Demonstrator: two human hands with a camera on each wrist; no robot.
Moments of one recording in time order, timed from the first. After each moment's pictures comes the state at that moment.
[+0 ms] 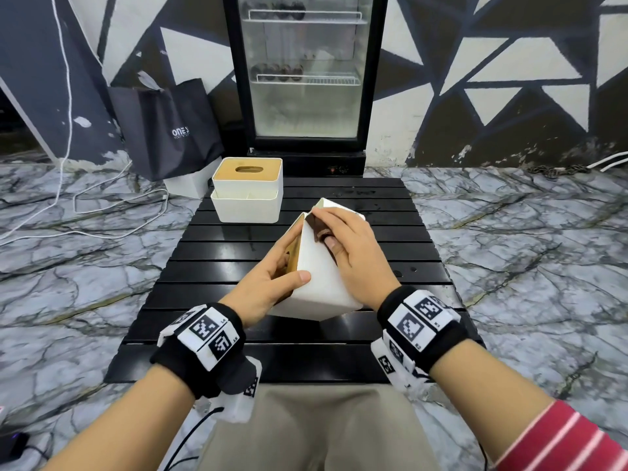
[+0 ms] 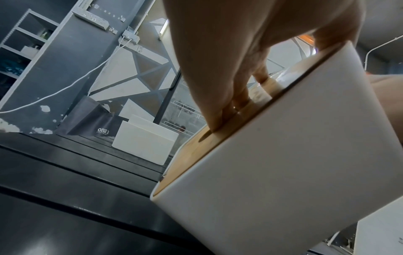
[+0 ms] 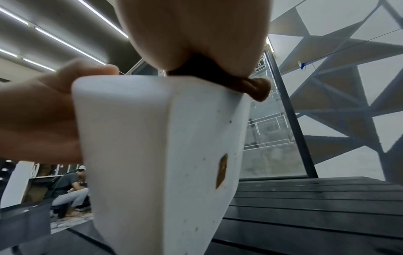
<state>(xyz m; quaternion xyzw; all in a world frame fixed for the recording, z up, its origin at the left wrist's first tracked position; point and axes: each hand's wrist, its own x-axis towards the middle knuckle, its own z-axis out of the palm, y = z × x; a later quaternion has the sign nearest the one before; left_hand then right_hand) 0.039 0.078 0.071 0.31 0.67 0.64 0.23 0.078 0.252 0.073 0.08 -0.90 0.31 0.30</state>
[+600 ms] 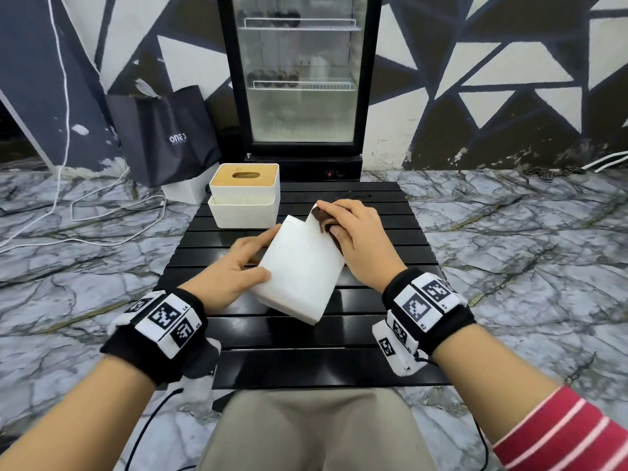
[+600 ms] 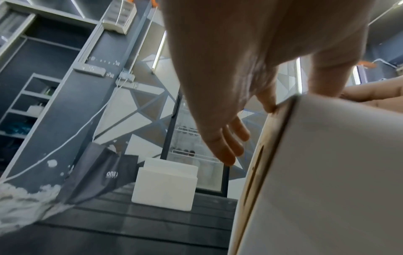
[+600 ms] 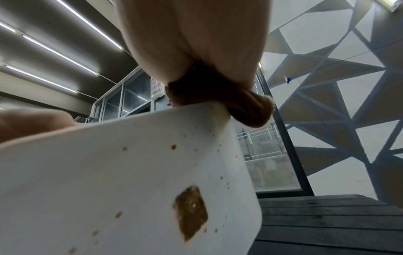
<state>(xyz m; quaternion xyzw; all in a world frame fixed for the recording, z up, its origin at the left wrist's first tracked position) 0.009 0.047 0.097 0.32 0.80 0.46 0.22 0.071 0.266 0.095 0.03 -0.92 0.28 0.26</state>
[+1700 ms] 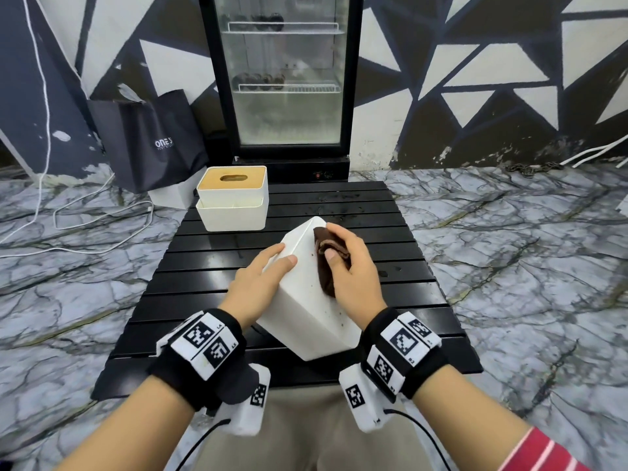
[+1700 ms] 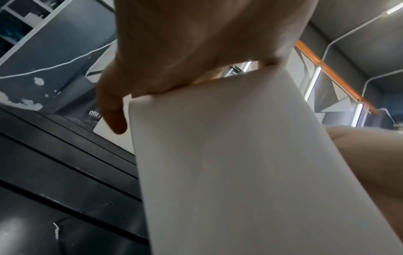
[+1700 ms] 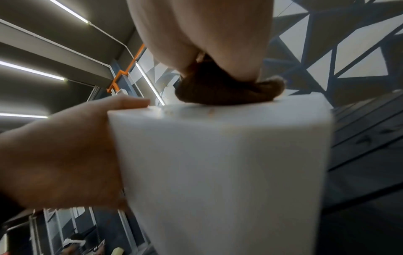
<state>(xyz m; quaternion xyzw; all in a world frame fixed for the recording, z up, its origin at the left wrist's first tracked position) 0.030 0.091 0.062 0.13 0.81 0.55 0.18 0.103 0.238 0.061 -0.07 -0.77 0.55 0.30</state>
